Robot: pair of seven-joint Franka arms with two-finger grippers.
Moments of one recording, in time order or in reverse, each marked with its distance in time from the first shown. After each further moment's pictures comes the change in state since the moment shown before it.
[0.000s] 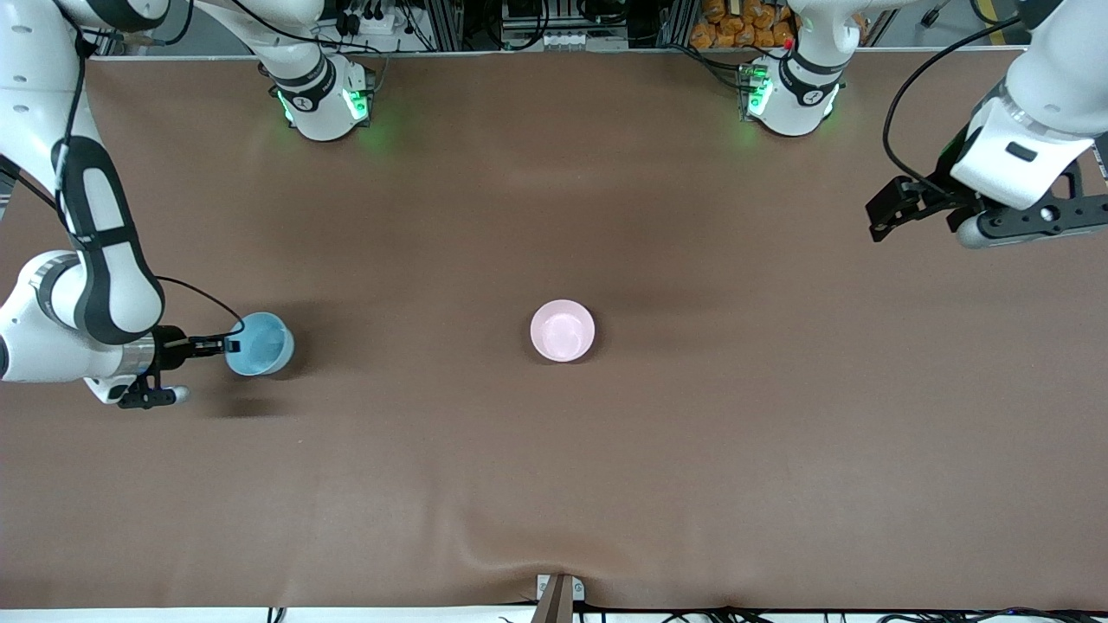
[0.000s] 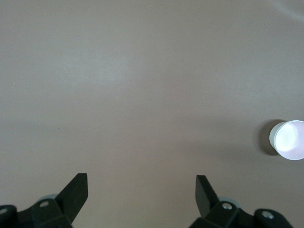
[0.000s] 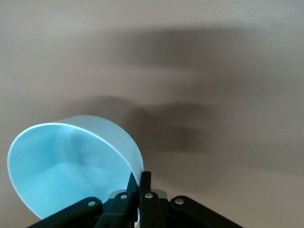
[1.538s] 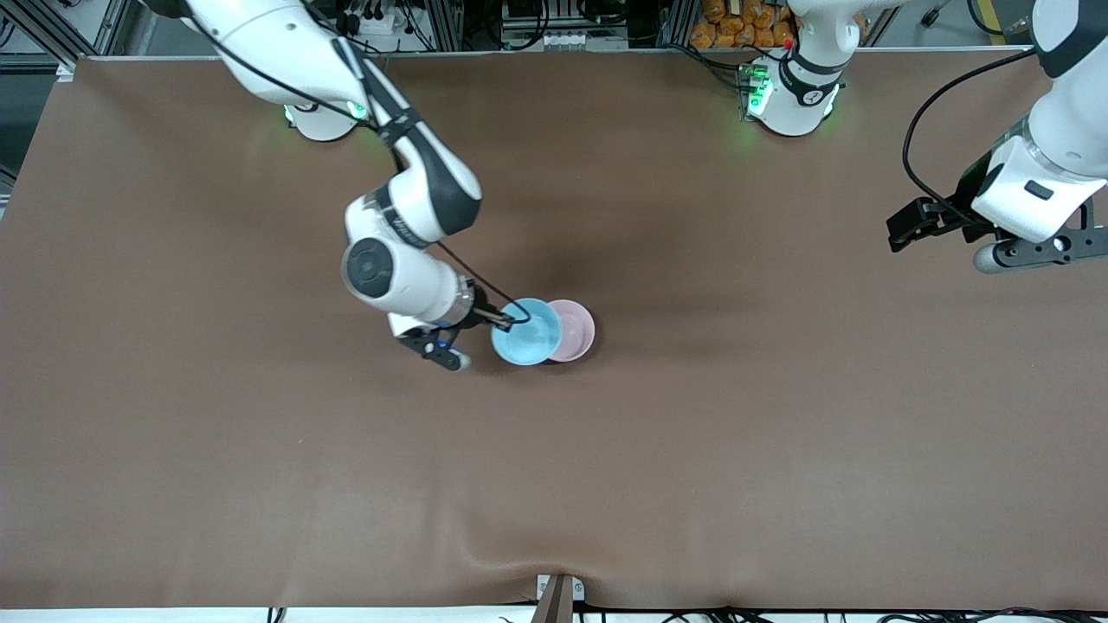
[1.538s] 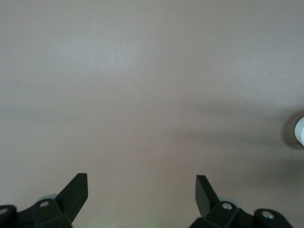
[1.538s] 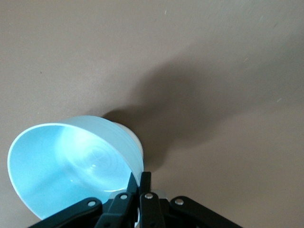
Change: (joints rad) left arm 0.076 0.030 0.001 -0.053 -0.003 -0.006 0.068; right arm 0.732 -0.005 0.067 0.024 0.120 0.377 1.267
